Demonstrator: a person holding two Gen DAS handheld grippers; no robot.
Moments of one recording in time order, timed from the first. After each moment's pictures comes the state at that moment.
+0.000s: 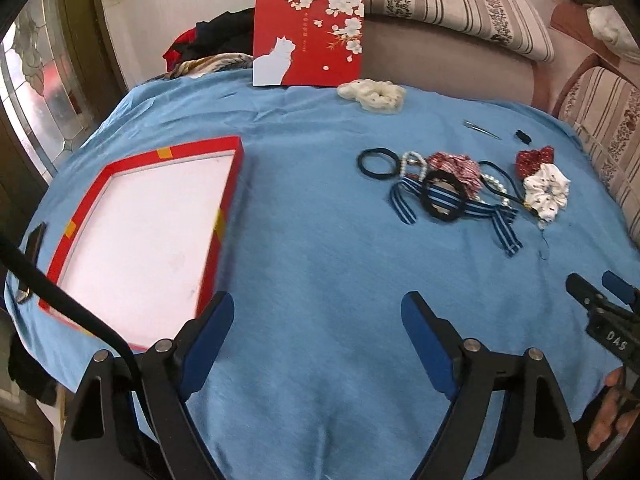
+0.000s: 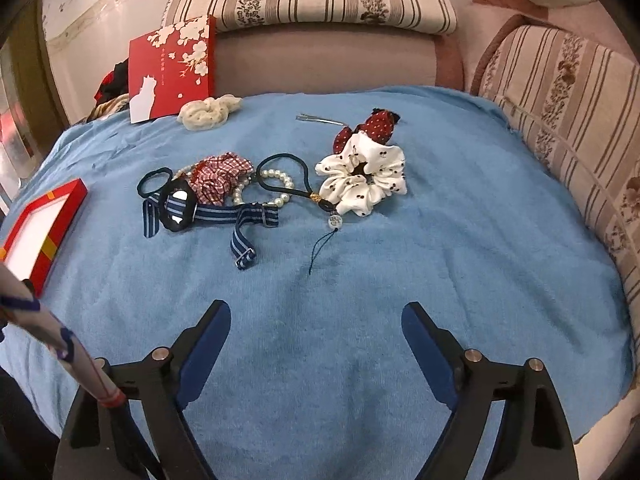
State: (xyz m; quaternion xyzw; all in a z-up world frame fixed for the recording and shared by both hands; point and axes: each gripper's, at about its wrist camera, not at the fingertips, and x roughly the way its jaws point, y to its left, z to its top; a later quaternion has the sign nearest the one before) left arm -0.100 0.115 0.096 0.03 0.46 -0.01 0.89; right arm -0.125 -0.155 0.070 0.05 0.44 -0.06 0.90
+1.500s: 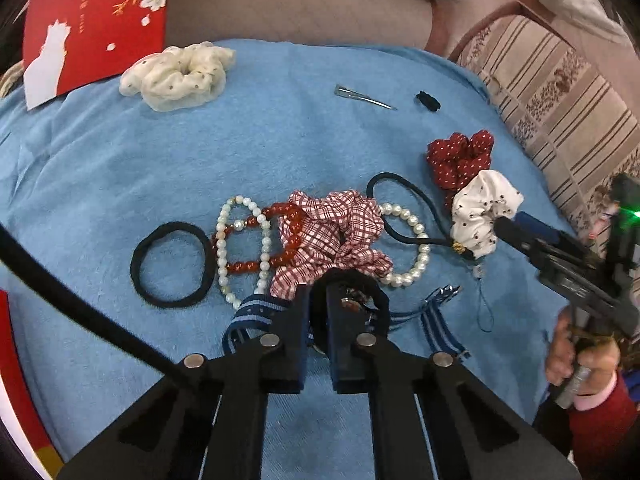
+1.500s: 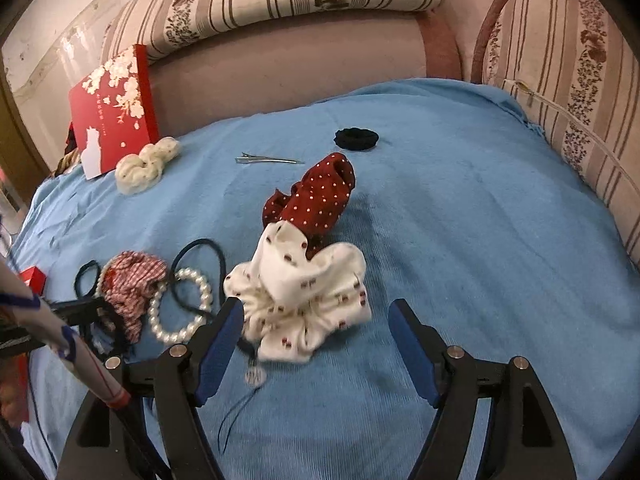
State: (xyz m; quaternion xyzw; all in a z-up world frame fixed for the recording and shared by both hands) left arm 0.076 0.005 0.045 0.02 0.54 -0.29 0.79; right arm -0.006 -0.240 0.049 0.11 0.43 -0.06 0.89
